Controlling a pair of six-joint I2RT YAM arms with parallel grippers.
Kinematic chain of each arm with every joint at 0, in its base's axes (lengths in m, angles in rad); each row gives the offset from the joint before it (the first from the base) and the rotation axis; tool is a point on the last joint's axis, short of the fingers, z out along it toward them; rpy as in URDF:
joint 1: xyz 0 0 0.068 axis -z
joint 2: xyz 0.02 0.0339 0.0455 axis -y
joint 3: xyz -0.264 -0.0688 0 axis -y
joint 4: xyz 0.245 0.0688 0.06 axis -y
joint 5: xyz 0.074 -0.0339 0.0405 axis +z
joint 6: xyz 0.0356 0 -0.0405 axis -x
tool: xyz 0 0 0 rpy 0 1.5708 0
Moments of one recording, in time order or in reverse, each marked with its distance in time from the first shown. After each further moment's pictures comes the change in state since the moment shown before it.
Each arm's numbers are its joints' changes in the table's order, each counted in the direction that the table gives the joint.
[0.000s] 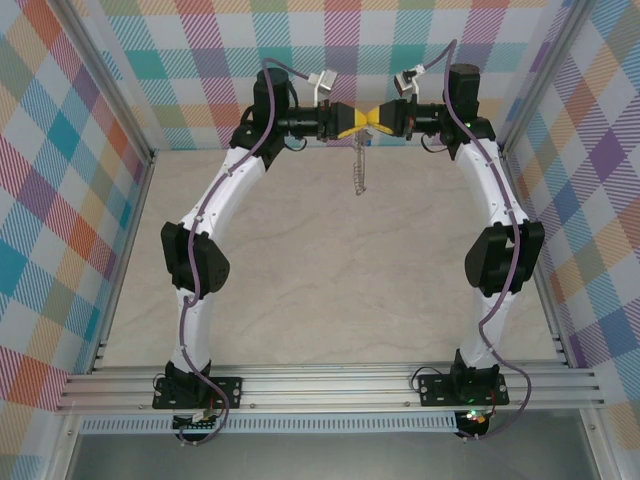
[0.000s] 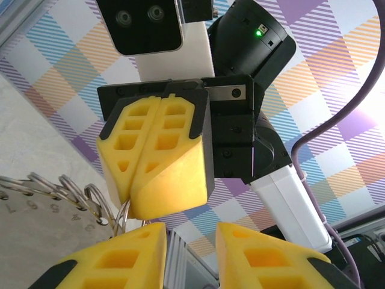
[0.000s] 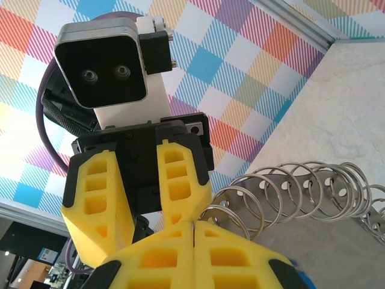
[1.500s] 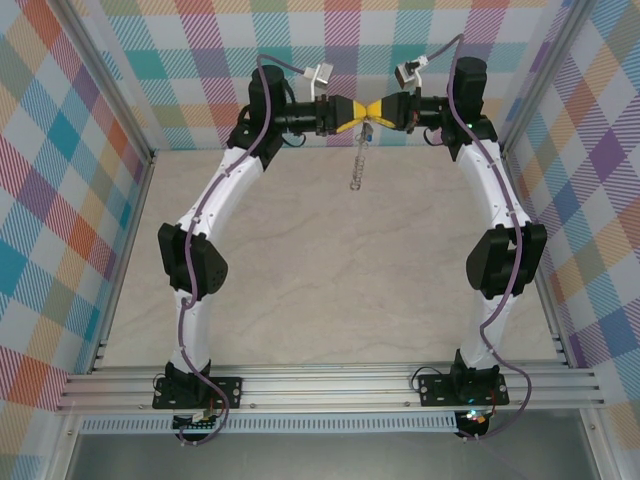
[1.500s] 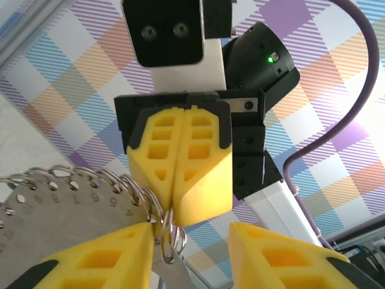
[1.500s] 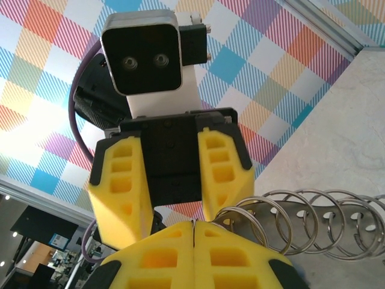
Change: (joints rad) left arm -0.006 0.022 -0.020 0.079 0.030 0.058; right arm 0.001 0.024 -0.021 0.202 0.048 -0.153
